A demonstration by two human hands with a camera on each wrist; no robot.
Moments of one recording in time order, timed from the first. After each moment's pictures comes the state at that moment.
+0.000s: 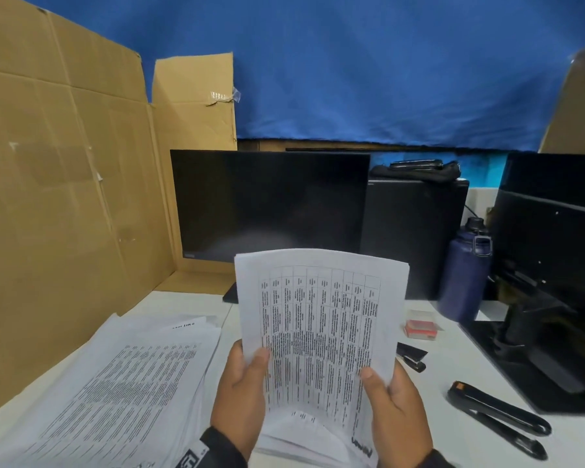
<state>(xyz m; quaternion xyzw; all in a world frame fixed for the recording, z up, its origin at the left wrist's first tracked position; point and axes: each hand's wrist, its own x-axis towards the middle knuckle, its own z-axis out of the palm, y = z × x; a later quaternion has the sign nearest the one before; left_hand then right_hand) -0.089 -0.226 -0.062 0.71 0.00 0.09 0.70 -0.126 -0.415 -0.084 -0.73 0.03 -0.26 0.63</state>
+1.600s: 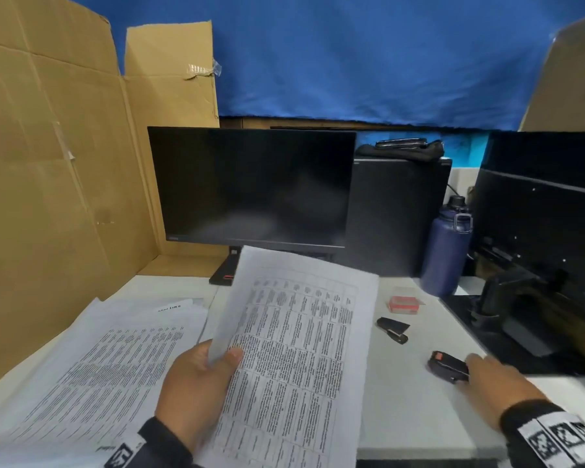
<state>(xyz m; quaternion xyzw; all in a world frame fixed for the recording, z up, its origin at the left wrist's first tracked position) -0.099 -0.180 -0.066 0.80 0.02 0.05 0.60 -0.137 -0.587 -0.081 -0.96 0.26 0.07 0.05</state>
